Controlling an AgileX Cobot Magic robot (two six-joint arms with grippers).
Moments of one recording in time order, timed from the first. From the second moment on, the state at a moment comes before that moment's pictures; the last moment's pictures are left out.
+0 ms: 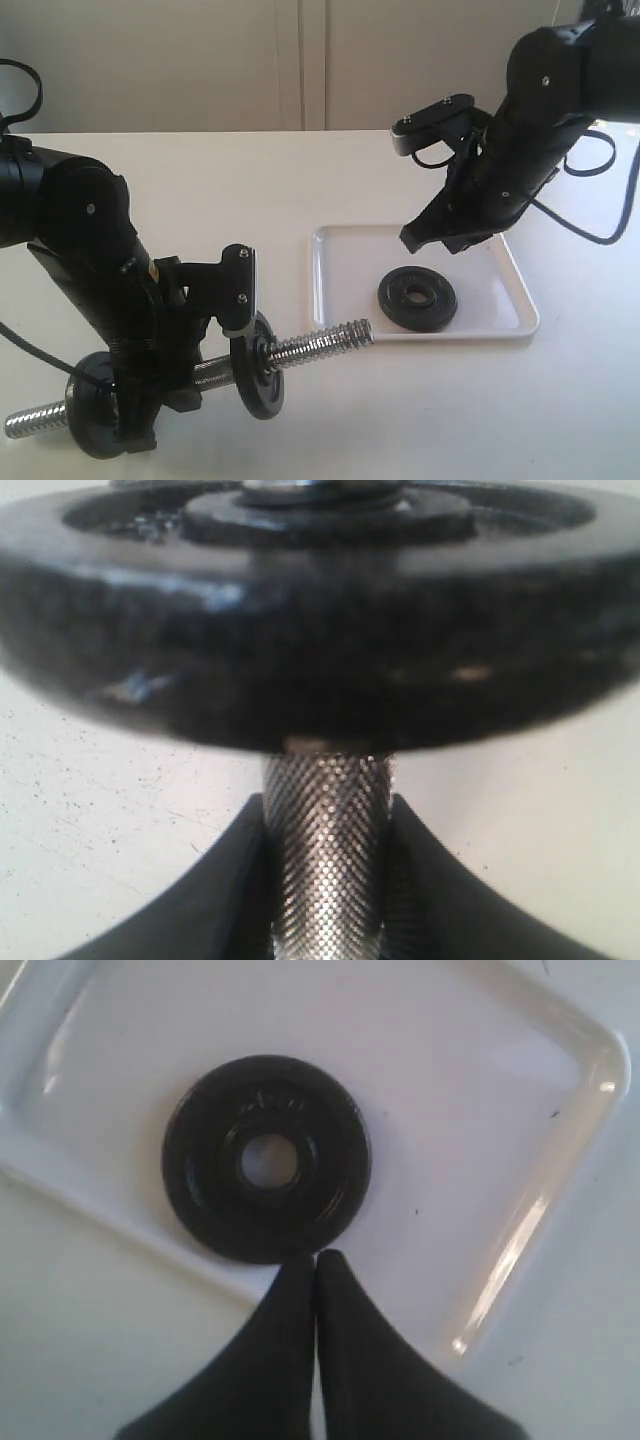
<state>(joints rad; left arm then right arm) -0.68 1.58 -0.94 -0.20 0.79 1.00 0.36 1.71 -1.23 -0.01 0.81 -0.19</state>
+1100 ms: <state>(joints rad) -0.68 1.58 -0.94 -0.20 0.78 1.00 0.37 1.90 -1.24 0.13 0.67 -0.16</state>
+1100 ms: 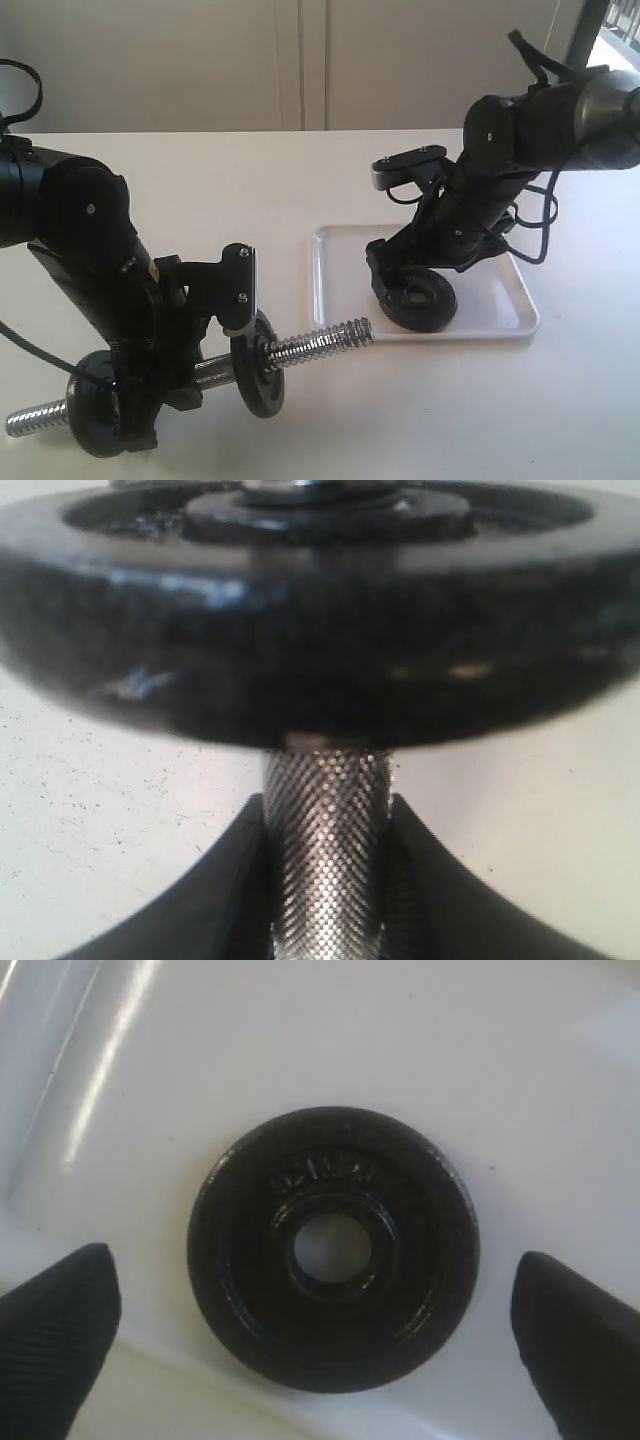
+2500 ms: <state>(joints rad) -0.68 1.58 -0.94 -0.20 0.78 1.00 0.39 2.05 -1.35 -0.04 0.85 0.02</state>
